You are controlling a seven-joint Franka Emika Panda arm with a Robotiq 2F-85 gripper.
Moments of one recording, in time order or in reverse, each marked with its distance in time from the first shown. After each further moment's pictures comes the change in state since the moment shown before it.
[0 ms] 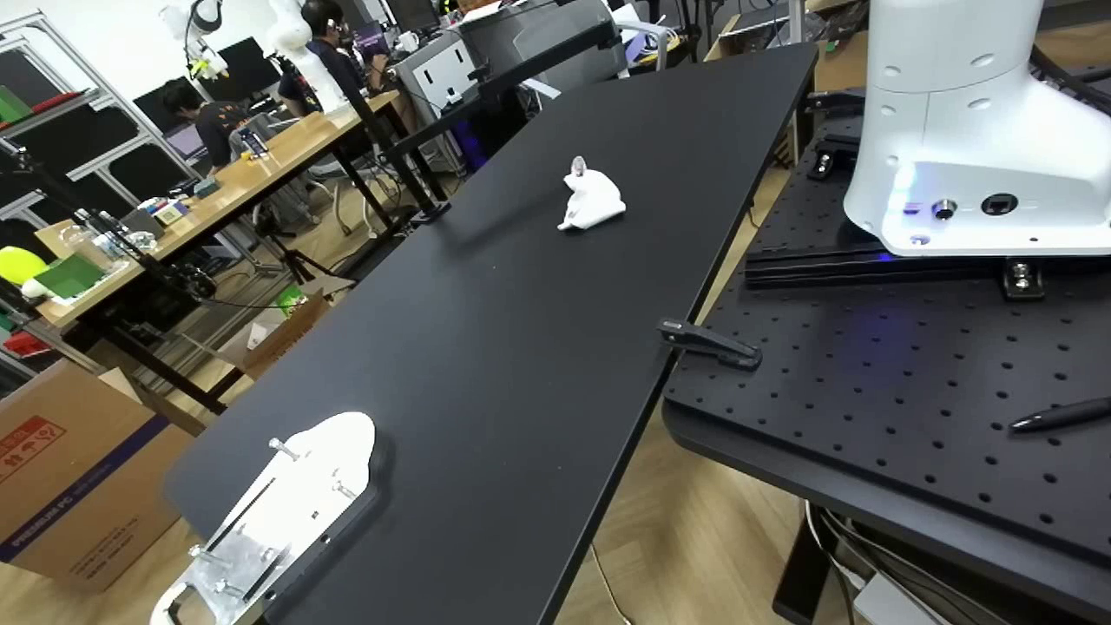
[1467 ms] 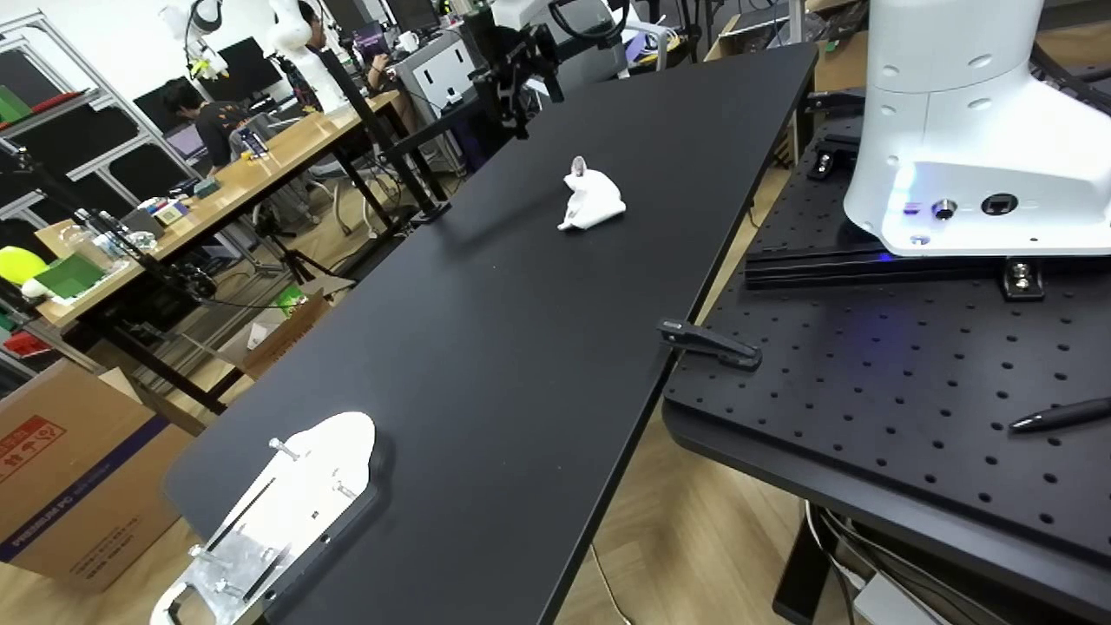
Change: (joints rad) arm -0.024 0.566 0.101 0.015 -0.152 0.606 0.255
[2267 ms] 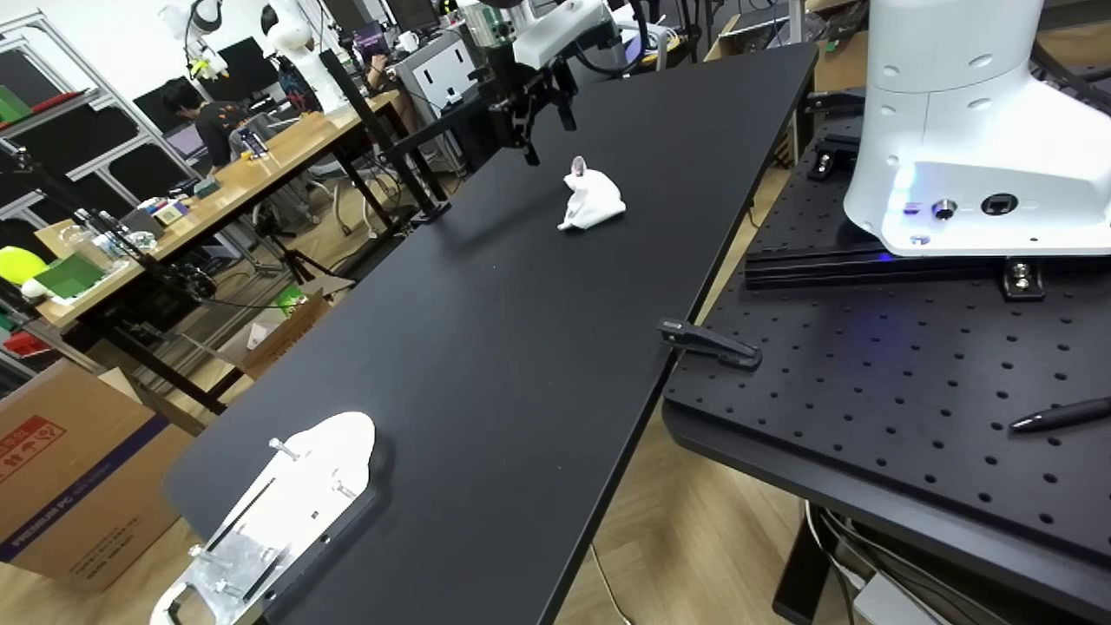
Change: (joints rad) arm 0.005 0.063 -0.012 -0.078 0.024 0.184 0.028
